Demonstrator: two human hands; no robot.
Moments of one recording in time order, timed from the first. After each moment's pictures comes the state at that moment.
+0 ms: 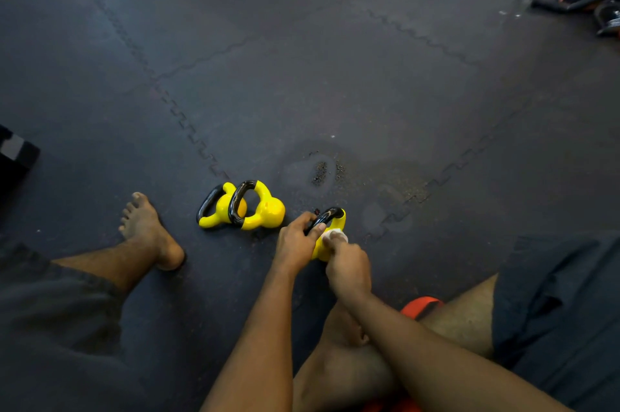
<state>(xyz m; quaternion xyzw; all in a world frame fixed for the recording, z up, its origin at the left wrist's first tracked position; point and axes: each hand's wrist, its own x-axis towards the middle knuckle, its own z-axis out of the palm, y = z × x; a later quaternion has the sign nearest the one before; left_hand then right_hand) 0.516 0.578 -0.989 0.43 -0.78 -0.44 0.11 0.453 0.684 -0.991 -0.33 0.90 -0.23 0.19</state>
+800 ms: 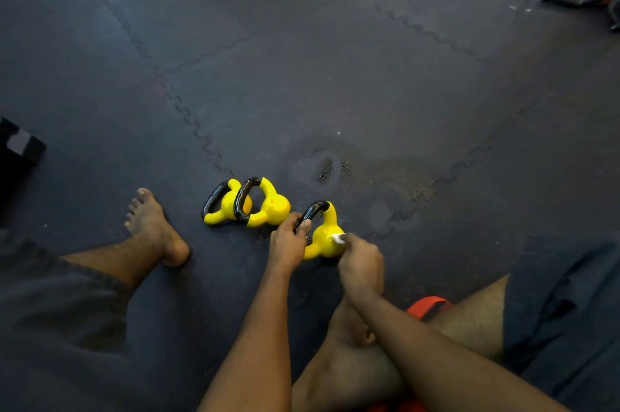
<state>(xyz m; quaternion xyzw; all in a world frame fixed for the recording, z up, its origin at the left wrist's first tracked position) 0.535 0.567 -0.994 0.50 -0.73 -0.44 0.12 0.448 0.692 -1.001 -0.25 0.91 -0.30 0.15</state>
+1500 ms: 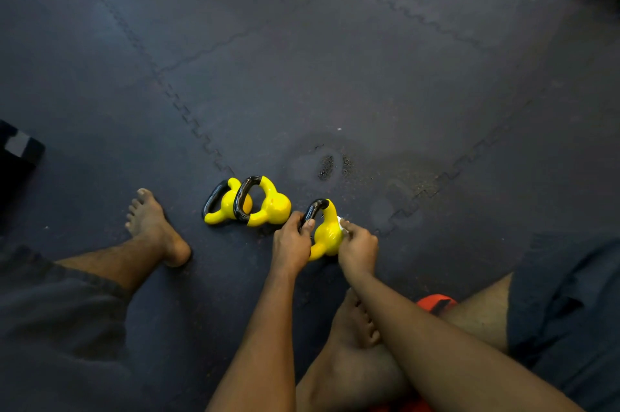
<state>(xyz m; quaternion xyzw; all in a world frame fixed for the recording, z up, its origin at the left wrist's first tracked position) 0.529 0.573 -0.989 0.51 -0.74 -0.43 0.11 0.436 0.660 -1.021 -0.16 0.88 -0.40 0.22</state>
